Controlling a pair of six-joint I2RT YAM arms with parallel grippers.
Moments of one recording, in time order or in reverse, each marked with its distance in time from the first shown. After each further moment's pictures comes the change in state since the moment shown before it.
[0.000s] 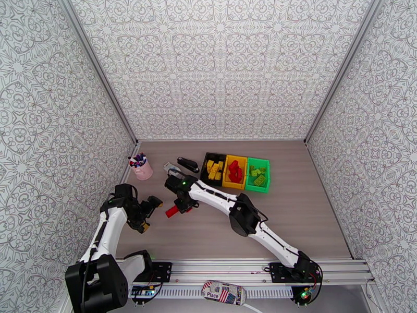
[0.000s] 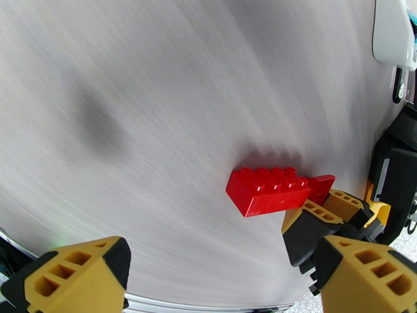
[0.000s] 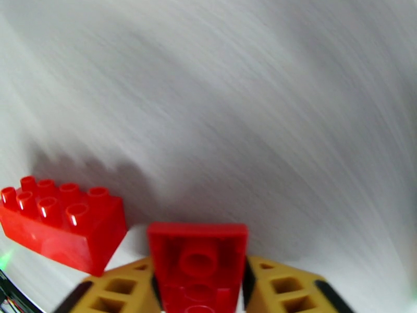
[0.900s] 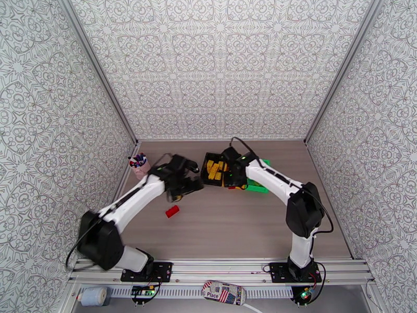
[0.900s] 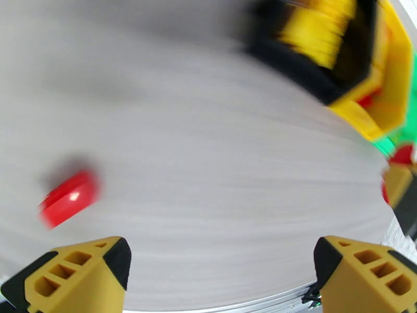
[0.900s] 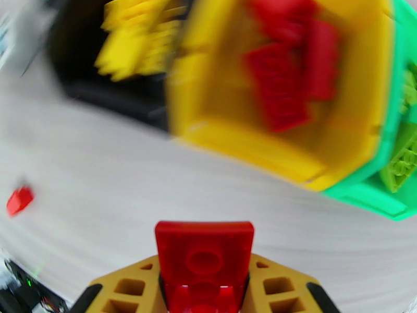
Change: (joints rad) left arm -0.800 0.496 0.624 0.056 -0.213 -0.023; right arm -0.452 -0.742 -0.858 0.206 -0.005 0.183
